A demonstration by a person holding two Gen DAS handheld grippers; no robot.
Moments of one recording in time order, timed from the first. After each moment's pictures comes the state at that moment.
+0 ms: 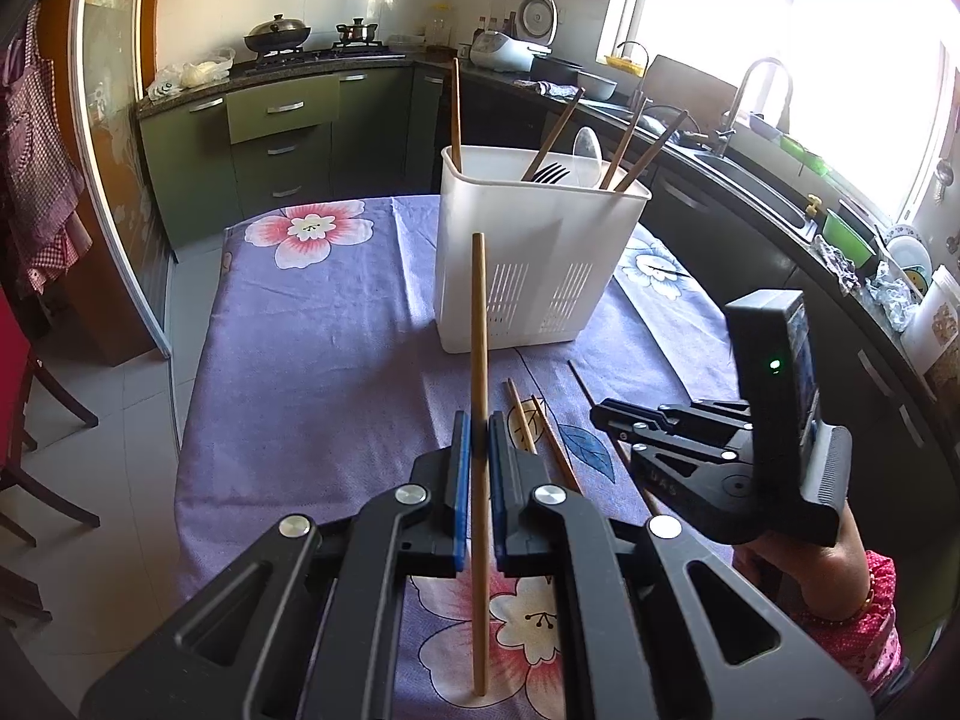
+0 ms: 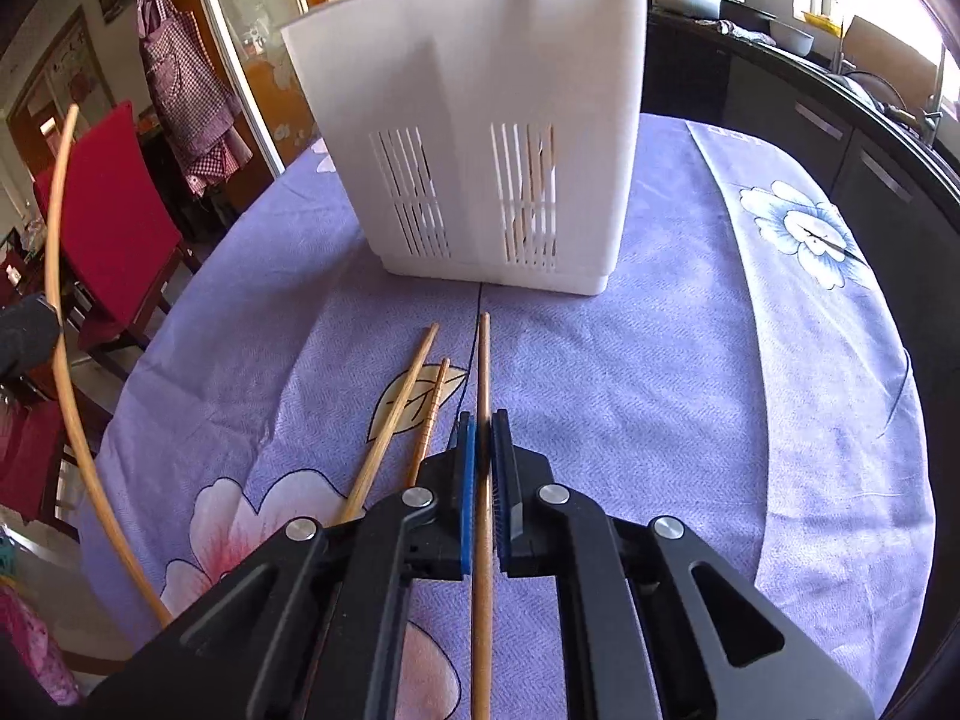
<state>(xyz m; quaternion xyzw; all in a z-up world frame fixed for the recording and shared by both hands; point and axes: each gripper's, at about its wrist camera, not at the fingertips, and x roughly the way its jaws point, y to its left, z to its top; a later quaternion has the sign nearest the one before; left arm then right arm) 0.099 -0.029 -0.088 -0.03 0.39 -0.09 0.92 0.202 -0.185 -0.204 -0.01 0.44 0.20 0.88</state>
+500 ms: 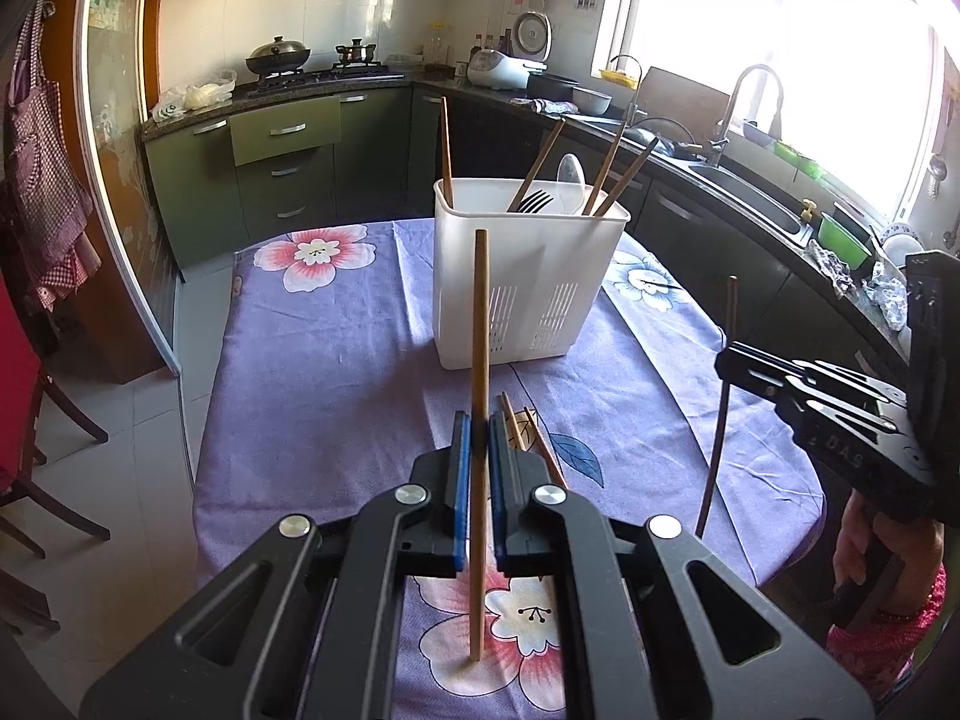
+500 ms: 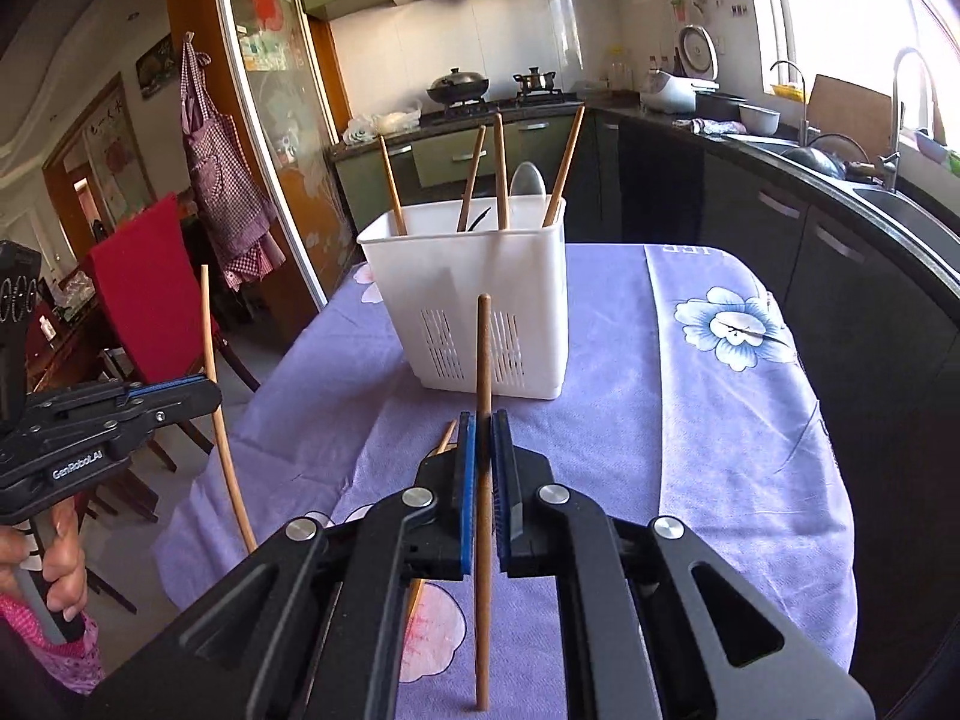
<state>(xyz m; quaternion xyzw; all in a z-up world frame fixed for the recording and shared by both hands) 0.079 -0.035 -0.068 -0.02 0.37 -0.08 0.92 0.127 -0.244 -0.109 0.03 0.32 0.21 0.92</state>
